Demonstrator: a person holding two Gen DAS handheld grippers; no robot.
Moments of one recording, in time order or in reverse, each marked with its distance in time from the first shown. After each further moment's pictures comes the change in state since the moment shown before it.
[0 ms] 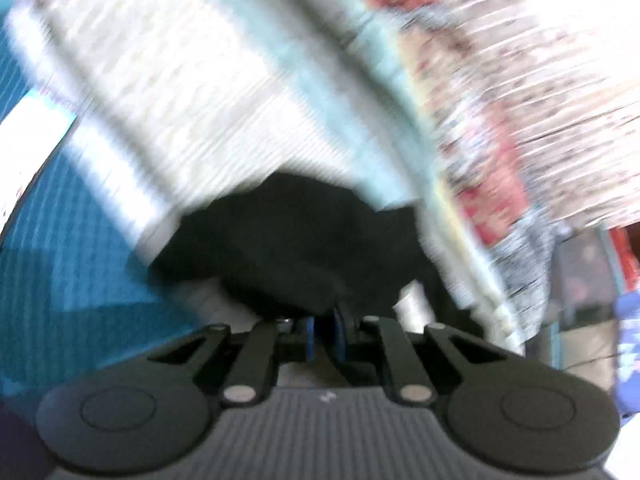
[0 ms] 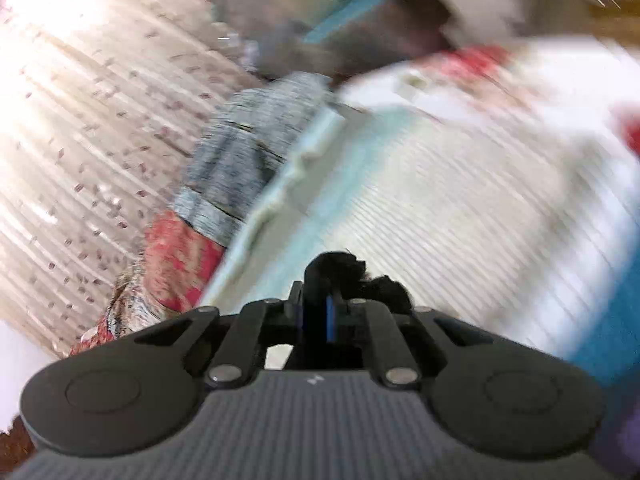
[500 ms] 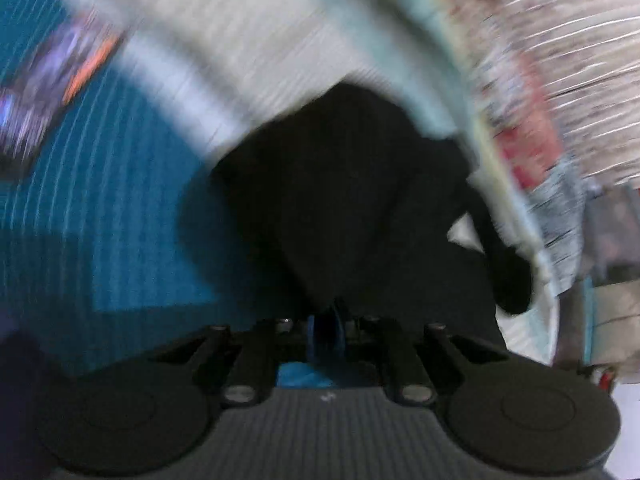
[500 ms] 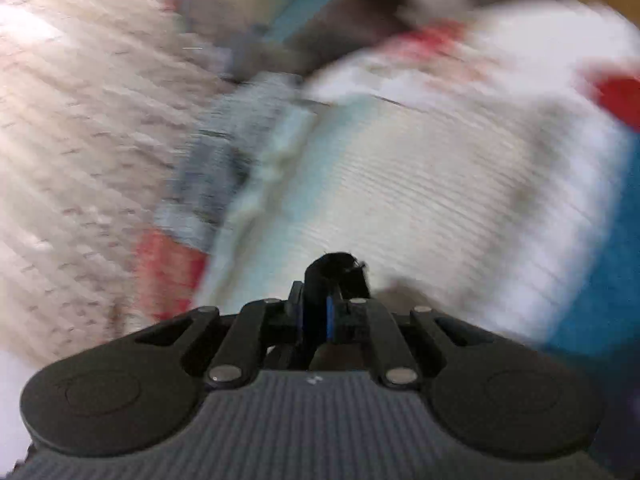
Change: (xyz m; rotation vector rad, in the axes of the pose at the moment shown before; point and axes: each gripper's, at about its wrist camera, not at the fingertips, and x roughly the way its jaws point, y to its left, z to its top) left arm 0.021 0.066 -0.072 -0.019 0.194 0.137; right arm -0.023 -0.117 -0.060 0.247 0.046 -0.127
